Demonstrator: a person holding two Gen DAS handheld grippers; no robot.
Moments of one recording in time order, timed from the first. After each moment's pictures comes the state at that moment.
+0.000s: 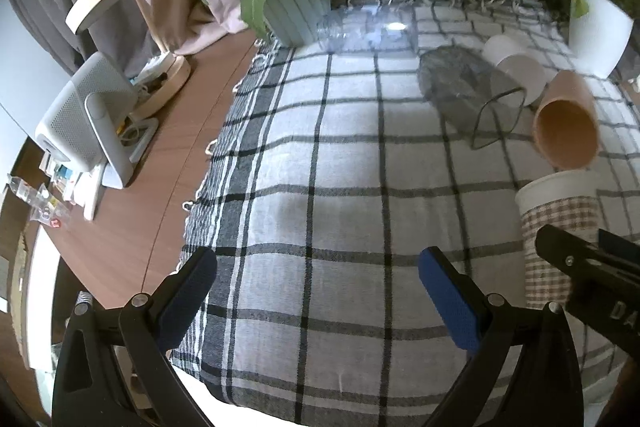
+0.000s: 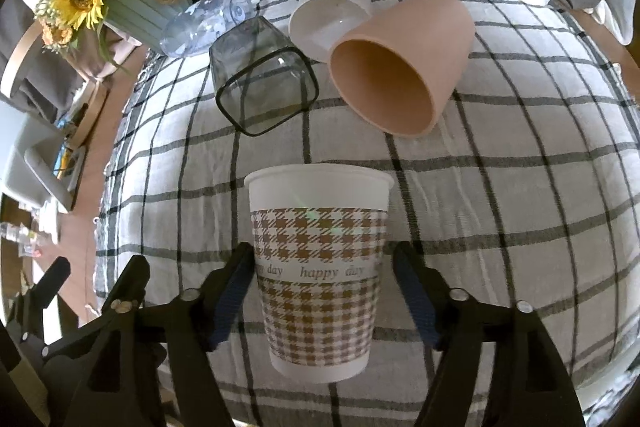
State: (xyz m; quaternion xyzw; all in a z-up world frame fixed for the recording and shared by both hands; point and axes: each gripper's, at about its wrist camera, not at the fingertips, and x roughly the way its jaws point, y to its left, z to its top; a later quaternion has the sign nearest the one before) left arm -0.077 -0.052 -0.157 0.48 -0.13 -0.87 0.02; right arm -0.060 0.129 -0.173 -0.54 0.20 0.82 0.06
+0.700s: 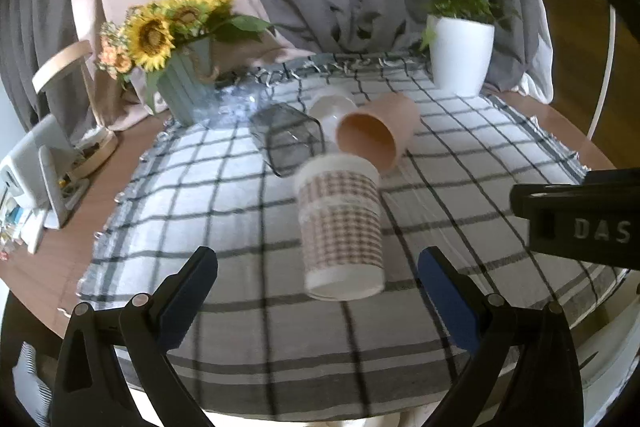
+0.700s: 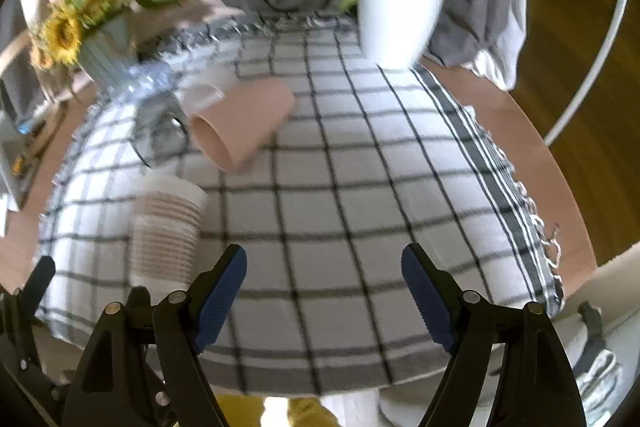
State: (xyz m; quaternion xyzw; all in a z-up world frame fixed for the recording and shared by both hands) left arm 0.024 0.050 -0.162 0.35 -0.11 -0.92 -0.13; right arm 0.036 0.200 -0.127 -0.48 0.08 0.85 0.20
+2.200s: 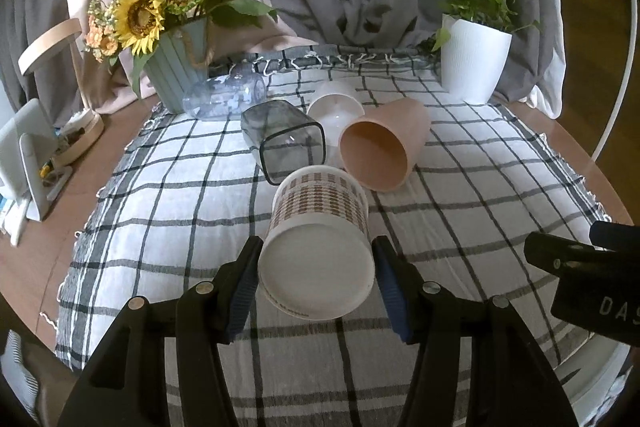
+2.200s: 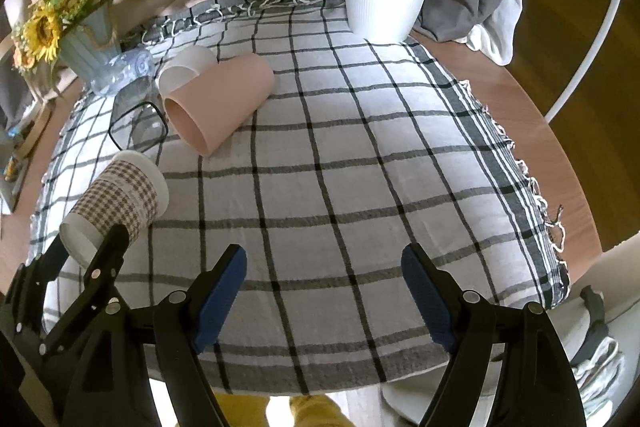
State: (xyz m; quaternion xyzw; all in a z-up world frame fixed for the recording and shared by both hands) left arm -0.014 0.050 -0.156 0.38 -0.07 -0.91 -0.13; right arm 0.033 0.211 -0.138 -0.49 0.12 0.84 0.20
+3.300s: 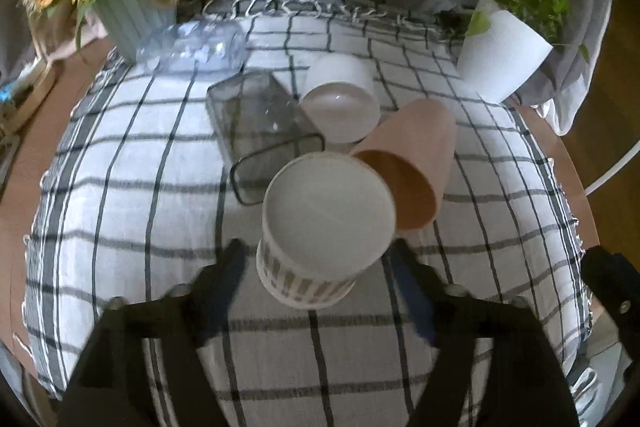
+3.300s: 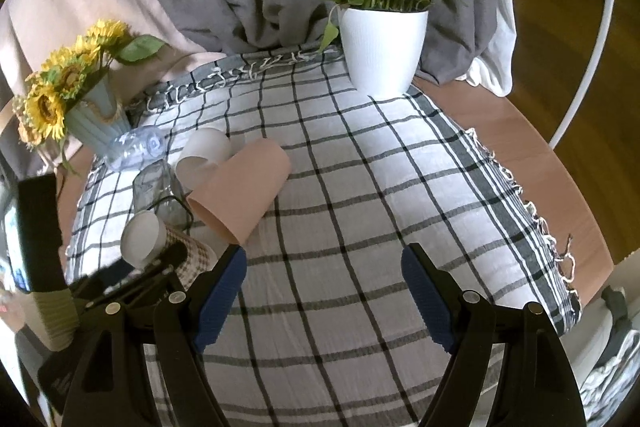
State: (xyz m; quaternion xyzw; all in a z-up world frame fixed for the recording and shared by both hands) left arm -0.111 0.058 -0.164 0.51 -0.01 -0.85 -0.16; right arm 0.002 0.219 -0.096 -0.42 0.16 0.87 0.21
